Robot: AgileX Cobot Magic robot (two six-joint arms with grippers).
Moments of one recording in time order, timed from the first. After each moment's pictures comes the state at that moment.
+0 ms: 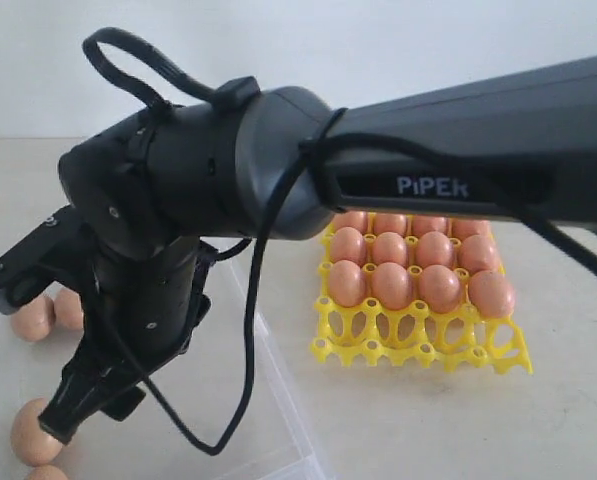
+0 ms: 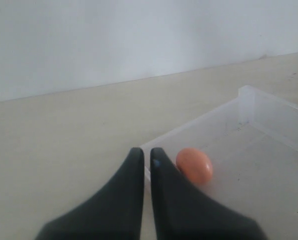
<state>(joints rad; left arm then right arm) -0.03 0.00 0.00 -0.14 0.27 0.26 0.92 2.05 -1.61 0.03 0.87 -0.11</state>
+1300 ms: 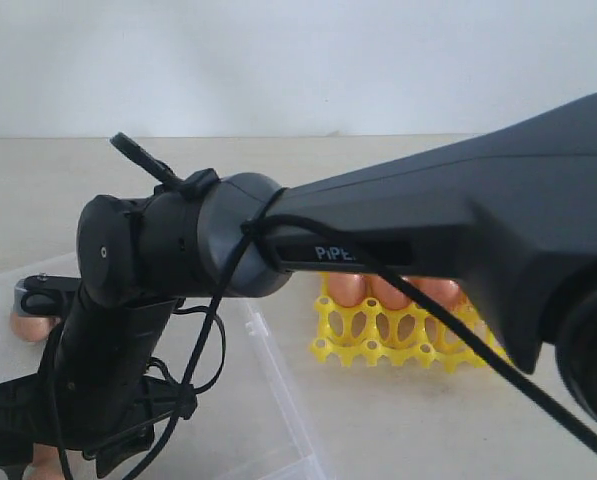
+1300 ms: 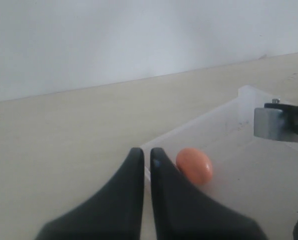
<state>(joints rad) -0.03 0.00 0.00 -0.14 0.27 0.26 0.92 2.20 -1.61 0.57 0.78 0.30</state>
